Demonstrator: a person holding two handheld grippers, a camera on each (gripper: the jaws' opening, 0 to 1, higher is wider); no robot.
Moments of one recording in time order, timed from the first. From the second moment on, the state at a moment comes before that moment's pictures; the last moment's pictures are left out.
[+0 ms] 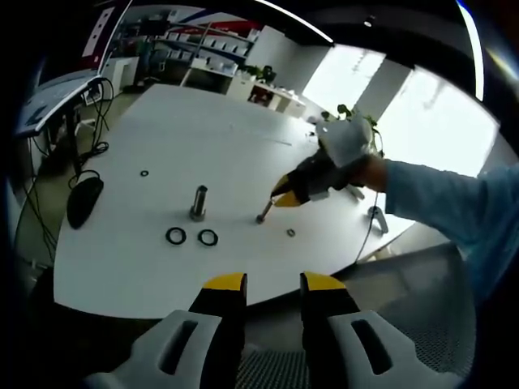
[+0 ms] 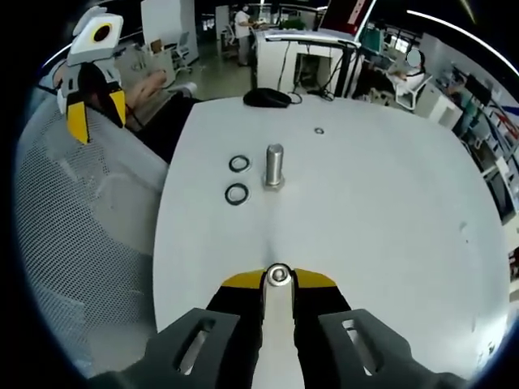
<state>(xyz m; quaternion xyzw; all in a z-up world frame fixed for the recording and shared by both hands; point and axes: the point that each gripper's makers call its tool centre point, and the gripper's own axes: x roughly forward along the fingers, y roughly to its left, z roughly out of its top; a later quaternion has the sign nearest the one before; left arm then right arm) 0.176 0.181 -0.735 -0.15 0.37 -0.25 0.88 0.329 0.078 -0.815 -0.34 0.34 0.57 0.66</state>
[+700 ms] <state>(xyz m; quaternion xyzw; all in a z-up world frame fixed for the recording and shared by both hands) 0.176 0.180 -0.734 -0.15 0.37 -0.25 0.88 0.328 0.079 -0.819 -0.39 0.34 0.57 0.64</state>
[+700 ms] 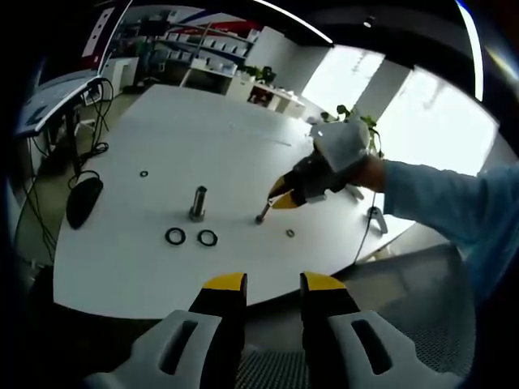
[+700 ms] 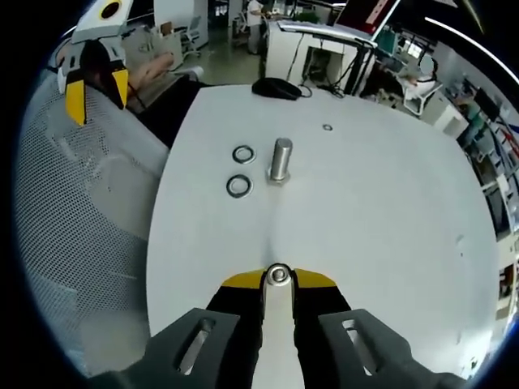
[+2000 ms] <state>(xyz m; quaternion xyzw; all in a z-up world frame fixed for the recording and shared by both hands) 0.176 0.180 -0.734 -0.15 0.37 -0.25 0.88 0.324 0.084 -0.839 -0.47 0.36 0.58 0.56</state>
